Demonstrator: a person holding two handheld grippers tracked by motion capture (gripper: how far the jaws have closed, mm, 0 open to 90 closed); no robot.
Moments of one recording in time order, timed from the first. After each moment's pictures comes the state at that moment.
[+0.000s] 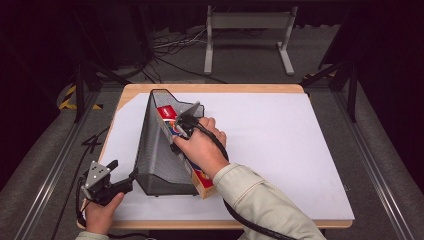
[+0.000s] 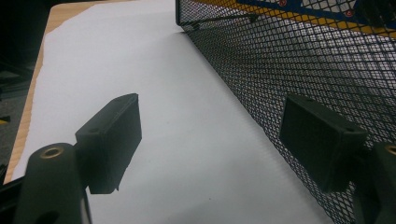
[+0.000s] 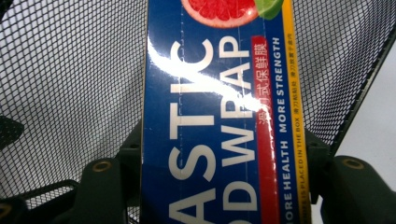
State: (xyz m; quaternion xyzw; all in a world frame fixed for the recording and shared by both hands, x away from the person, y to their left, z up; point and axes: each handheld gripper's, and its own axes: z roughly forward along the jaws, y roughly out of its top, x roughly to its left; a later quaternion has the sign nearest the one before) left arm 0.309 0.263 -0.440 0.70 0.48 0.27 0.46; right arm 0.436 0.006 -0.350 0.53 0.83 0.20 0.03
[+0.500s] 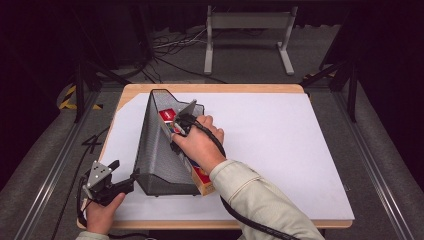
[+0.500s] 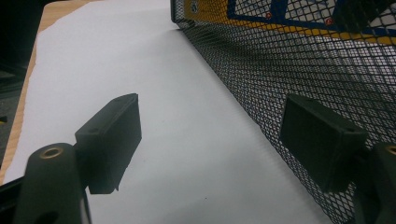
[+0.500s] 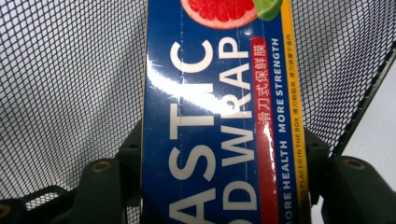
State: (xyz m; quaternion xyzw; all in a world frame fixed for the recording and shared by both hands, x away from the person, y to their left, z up) left arm 0.310 0.261 -0.441 0.71 0.48 0.26 0.45; right arm 0.451 0.013 -0.357 0.53 0.83 0.16 0.02
